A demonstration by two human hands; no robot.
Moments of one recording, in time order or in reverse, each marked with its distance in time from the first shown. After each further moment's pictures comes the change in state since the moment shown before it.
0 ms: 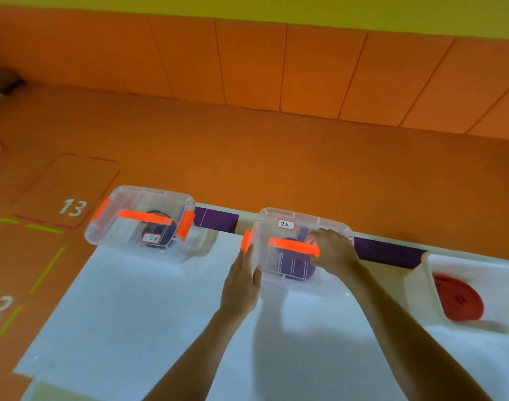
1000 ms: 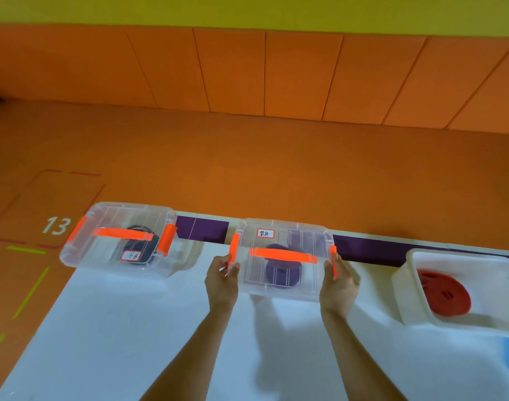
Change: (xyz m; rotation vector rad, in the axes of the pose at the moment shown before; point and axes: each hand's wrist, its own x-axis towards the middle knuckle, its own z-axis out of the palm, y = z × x) left_hand 0.033 0.006 0.011 -0.584 0.324 -0.300; right_hand -0.062 -0.008 0.059 0.743 0.748 0.596
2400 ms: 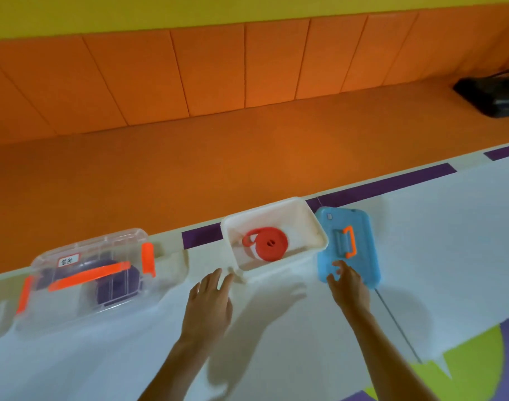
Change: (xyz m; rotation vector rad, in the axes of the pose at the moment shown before) left_hand -0.255 0.059 0.238 1.091 -0.670 0.855; right_hand 0.079 0.289 -0.350 -0.401 -0.143 0.505
